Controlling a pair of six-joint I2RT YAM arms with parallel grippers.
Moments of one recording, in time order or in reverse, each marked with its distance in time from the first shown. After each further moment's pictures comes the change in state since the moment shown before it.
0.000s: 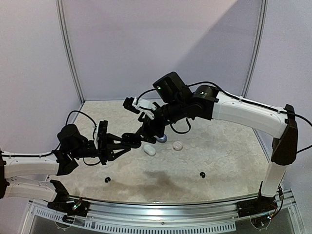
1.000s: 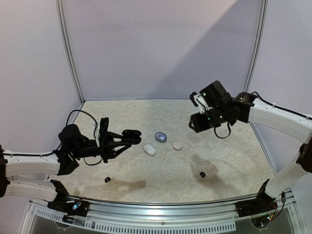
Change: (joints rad) left arm 0.003 0.023 -0.001 0.014 -0.095 -0.045; right arm -0.266 -0.355 -0.466 -0.039 0.385 0.560
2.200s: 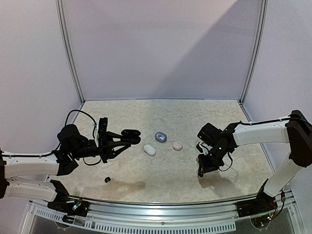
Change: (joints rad) left arm 0.000 -0.021 -0.002 -0.008 0.004 0.005; right arm -0.027 0.105 -0.451 -0.018 -0.308 0.292
